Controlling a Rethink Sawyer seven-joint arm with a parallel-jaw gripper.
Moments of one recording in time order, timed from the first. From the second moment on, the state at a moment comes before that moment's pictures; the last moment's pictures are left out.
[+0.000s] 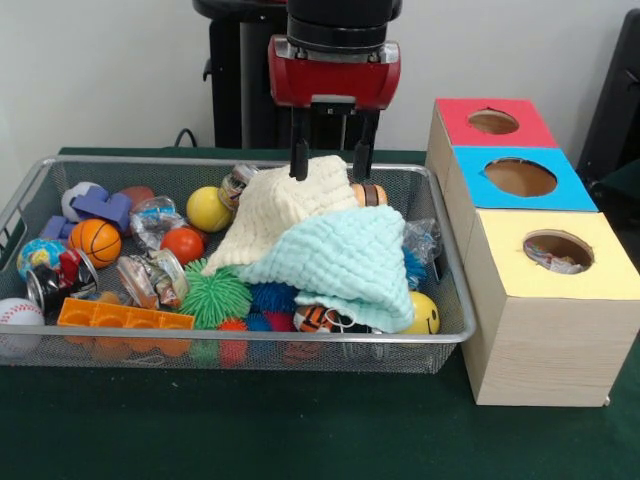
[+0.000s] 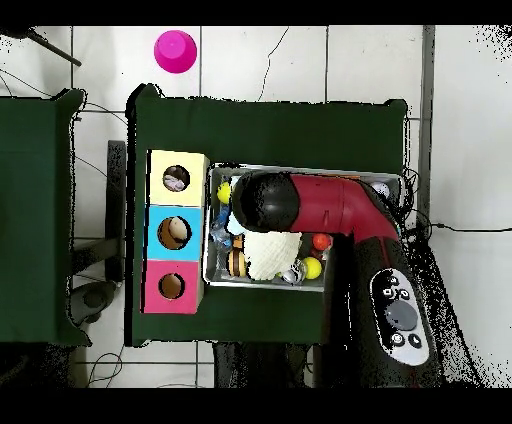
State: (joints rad) arm -0.34 -0.76 0.16 1.57 -0.21 0.66 1.62
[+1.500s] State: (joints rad) arm -0.30 -0.43 0.16 1.51 -0.36 0.32 1.62
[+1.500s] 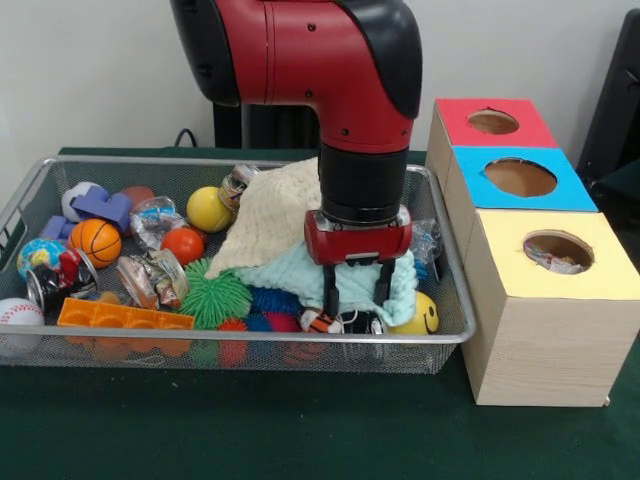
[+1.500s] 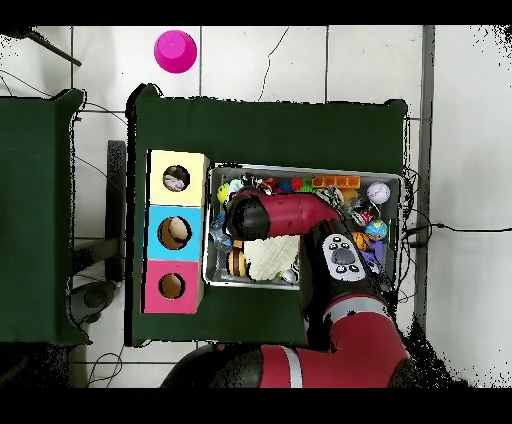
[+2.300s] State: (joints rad) arm -0.38 -0.41 0.22 1.52 -0.37 0.37 1.62
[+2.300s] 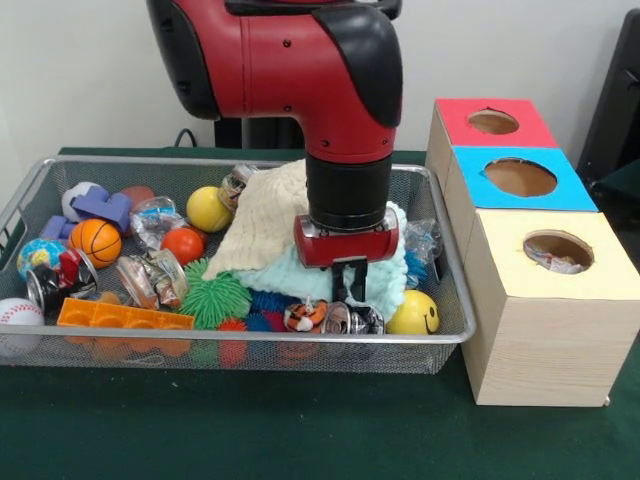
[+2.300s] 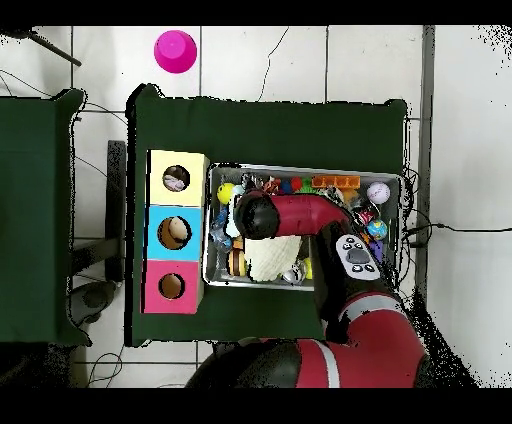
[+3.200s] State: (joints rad) arm -0.48 -0.58 0.33 1.35 -0.45 0.94 1.50
